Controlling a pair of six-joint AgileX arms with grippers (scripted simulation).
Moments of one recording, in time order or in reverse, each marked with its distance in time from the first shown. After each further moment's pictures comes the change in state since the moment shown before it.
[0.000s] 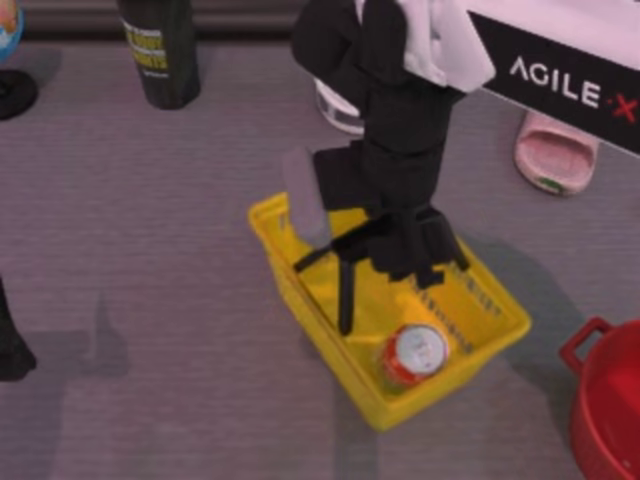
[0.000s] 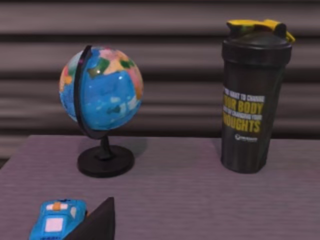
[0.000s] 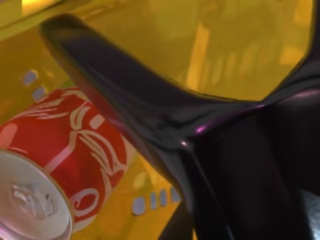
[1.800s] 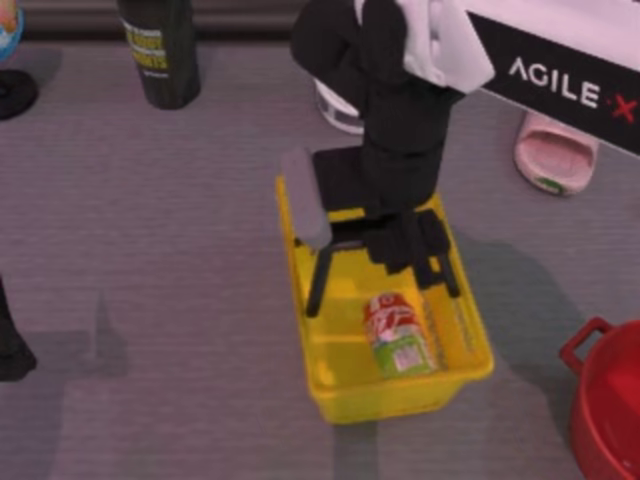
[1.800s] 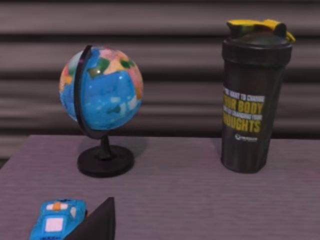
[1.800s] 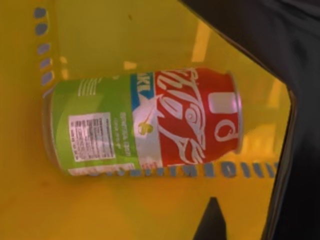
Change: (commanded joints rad) left arm 0.000 0.000 0.000 0.000 0.000 0.000; right arm 0.000 0.000 0.000 0.000 0.000 0.000
